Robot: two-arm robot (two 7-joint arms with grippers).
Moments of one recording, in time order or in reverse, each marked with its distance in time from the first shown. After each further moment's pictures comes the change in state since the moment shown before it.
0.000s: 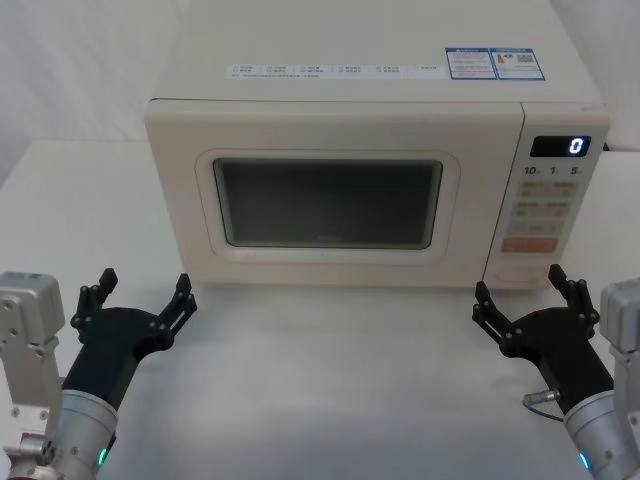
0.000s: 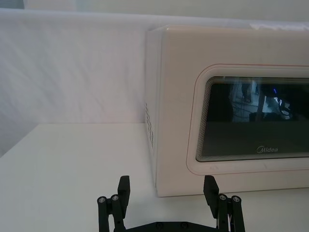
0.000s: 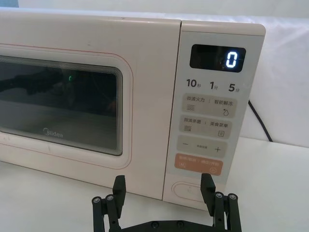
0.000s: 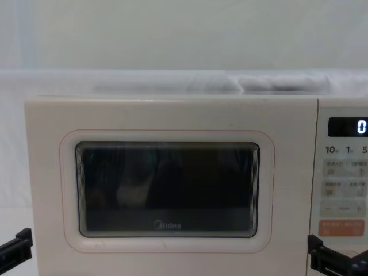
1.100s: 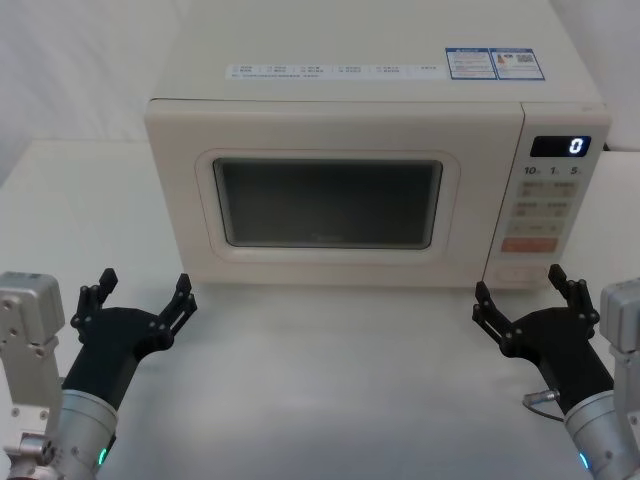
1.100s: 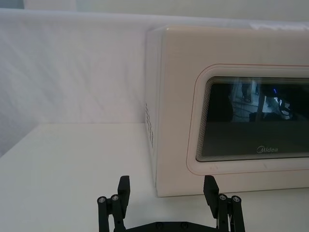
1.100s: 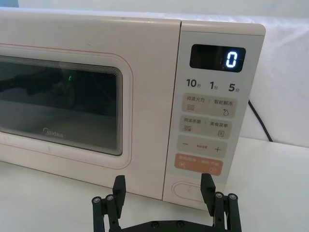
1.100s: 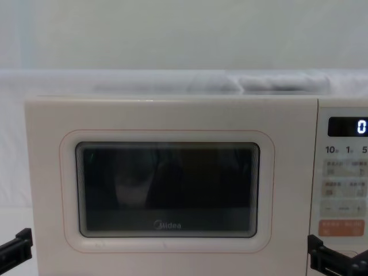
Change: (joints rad) left arm 0.000 0.000 0.000 0.000 0.000 0.000 0.000; right arm 0.000 0.000 0.000 0.000 0.000 0.000 0.000
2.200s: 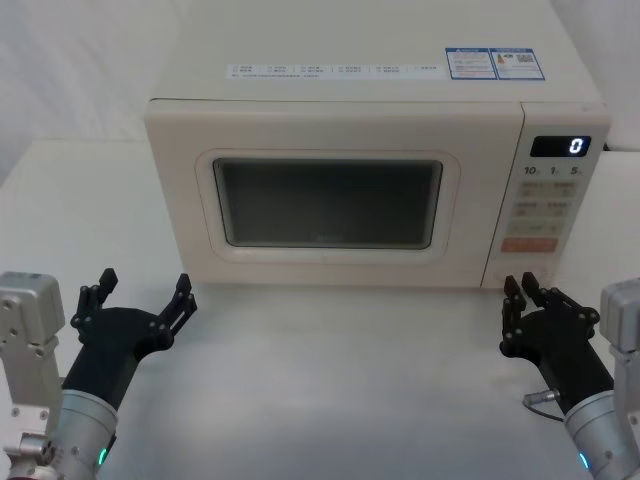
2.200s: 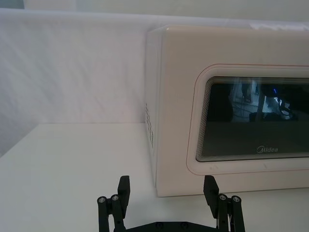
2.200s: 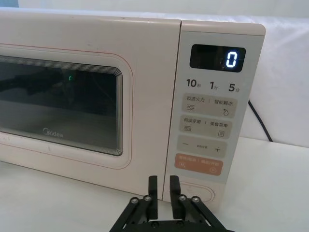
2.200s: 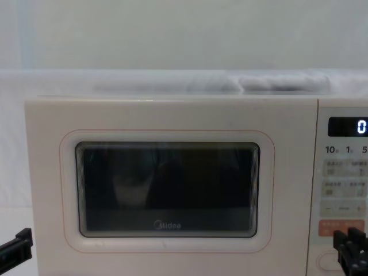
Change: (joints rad) left arm 0.000 0.000 0.000 0.000 0.000 0.000 0.000; right arm 0.000 0.000 0.000 0.000 0.000 0.000 0.000
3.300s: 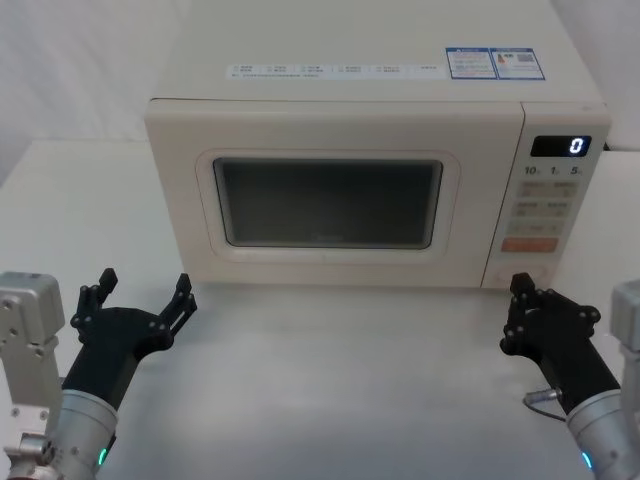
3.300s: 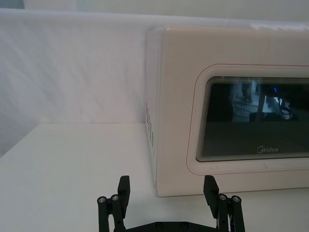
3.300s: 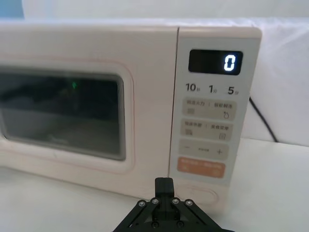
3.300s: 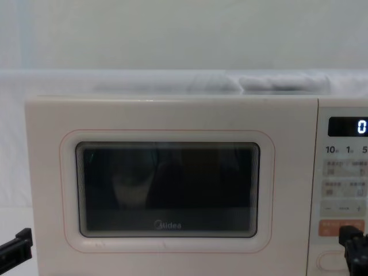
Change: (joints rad) left arm 0.000 0.000 0.000 0.000 0.000 0.000 0.000; right arm -0.002 -0.005 0.009 -0.002 0.020 -0.010 0.020
